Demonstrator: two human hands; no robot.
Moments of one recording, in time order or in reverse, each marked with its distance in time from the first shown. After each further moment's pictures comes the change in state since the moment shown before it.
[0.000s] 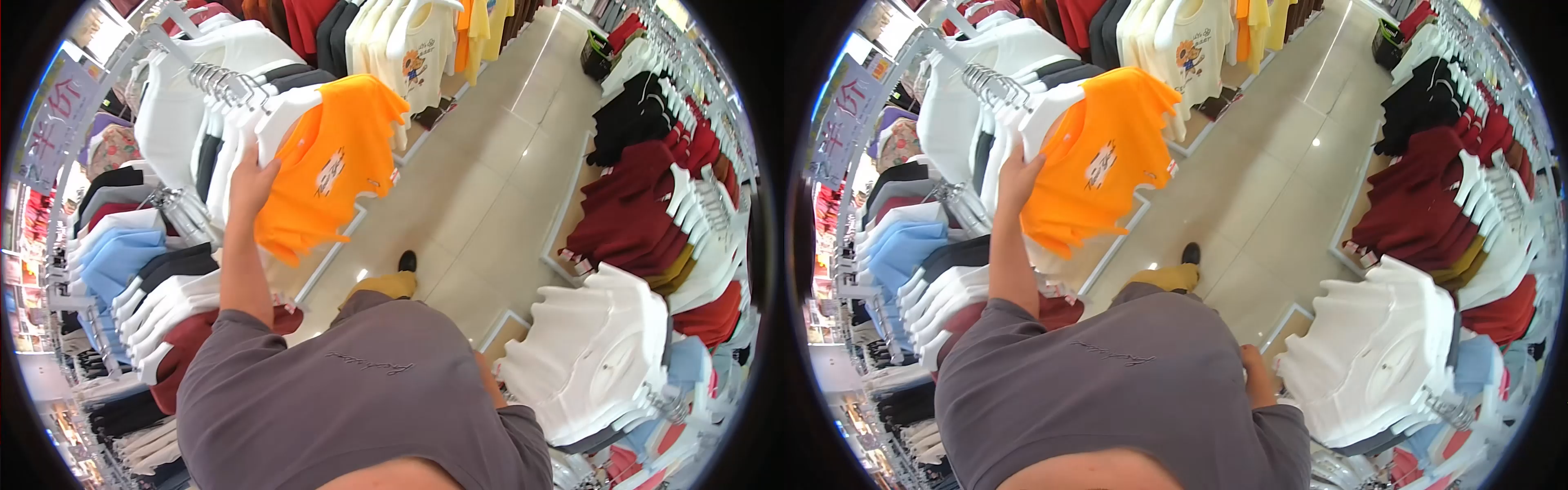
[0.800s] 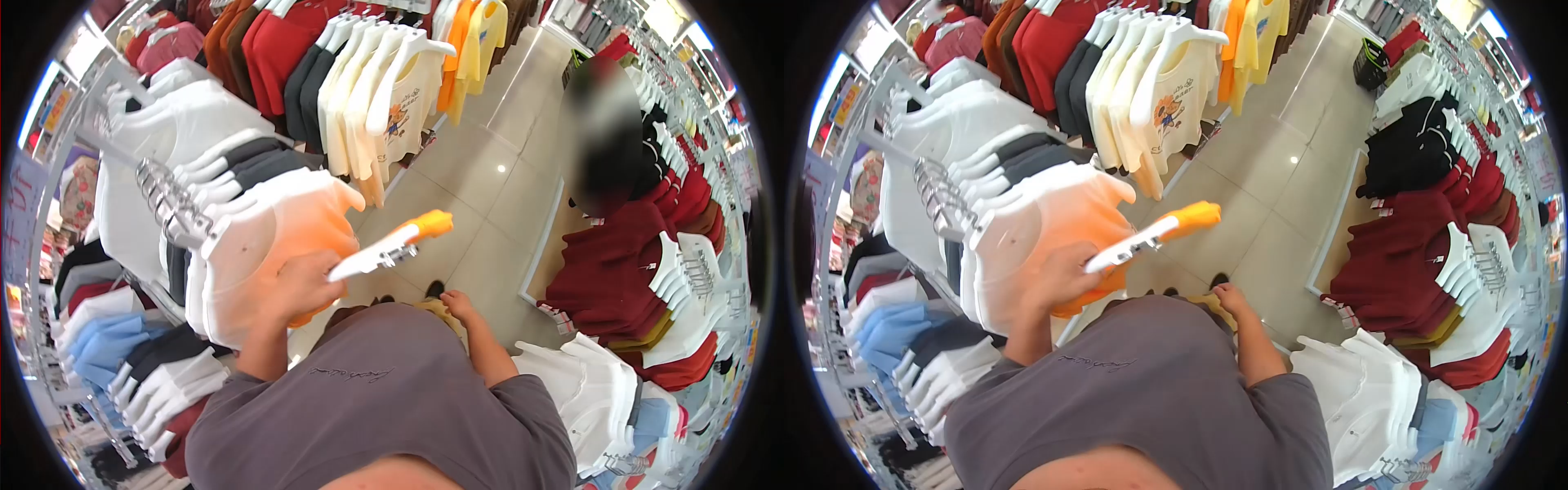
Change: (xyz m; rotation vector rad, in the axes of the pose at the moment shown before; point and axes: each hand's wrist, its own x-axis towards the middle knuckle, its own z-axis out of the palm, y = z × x) left_hand 0.044 0.088 0.076 -0.199 -0.618 0.164; right_hand 0.116 -0.363 -0.257 0.346 -0.097 -0.216
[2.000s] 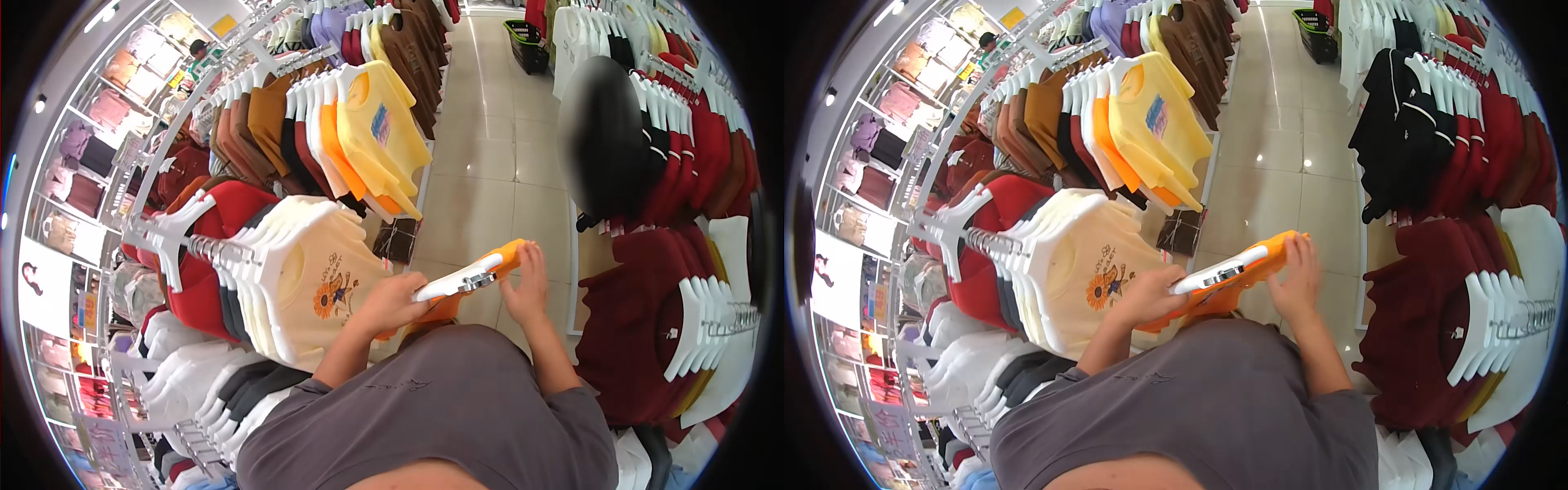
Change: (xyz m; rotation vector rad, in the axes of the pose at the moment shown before) left_hand 0.422 0.222 0.123 0.155 -0.314 0.346; right_hand 0.069 -0.200 -0.363 -0.318 1.079 -0.637
